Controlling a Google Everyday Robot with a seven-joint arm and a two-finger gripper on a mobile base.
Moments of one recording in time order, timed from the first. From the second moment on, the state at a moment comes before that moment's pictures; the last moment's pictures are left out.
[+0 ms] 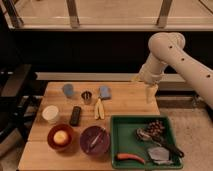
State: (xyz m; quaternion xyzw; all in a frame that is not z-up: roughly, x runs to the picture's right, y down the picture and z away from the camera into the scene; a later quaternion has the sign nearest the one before) arm 0.188 0.017 0.684 -0.32 -0.17 -0.19 0.91
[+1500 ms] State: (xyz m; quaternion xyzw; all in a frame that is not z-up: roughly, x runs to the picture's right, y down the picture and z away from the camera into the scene) arm 0.118 0.001 0.702 -0.30 -0.20 -0.28 0.89
